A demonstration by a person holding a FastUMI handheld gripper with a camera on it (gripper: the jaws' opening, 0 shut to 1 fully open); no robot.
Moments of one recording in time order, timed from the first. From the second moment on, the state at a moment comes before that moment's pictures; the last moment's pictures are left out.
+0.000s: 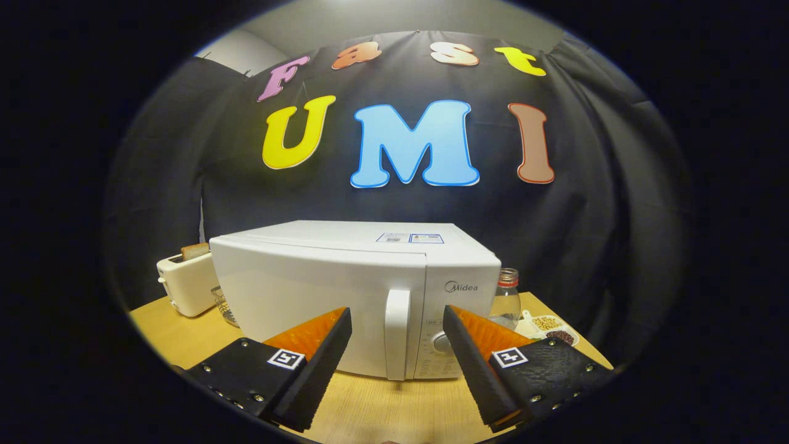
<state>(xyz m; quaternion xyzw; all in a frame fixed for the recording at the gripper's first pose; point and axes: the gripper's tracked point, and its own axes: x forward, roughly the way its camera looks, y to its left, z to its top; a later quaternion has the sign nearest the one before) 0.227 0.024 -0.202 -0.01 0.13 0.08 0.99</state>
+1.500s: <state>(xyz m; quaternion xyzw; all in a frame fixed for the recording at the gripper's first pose) 0.248 0.029 -0.264 0.00 0.22 0.05 0.97</state>
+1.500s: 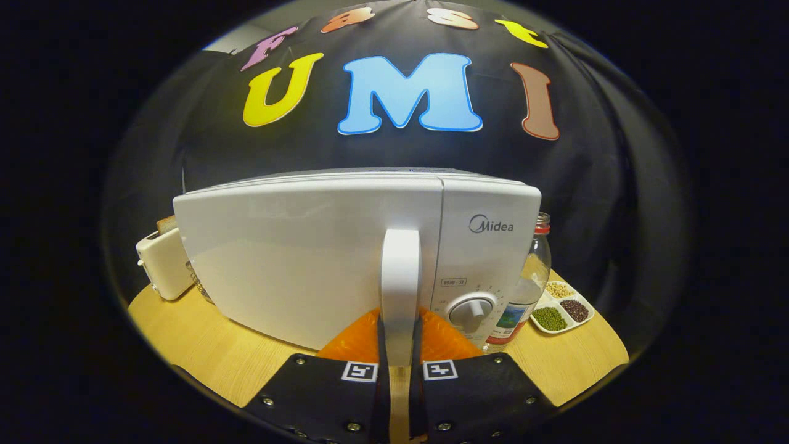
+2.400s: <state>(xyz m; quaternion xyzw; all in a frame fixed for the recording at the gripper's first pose) 0.151 0.055 -0.252 -0.02 0.23 0.05 0.97</state>
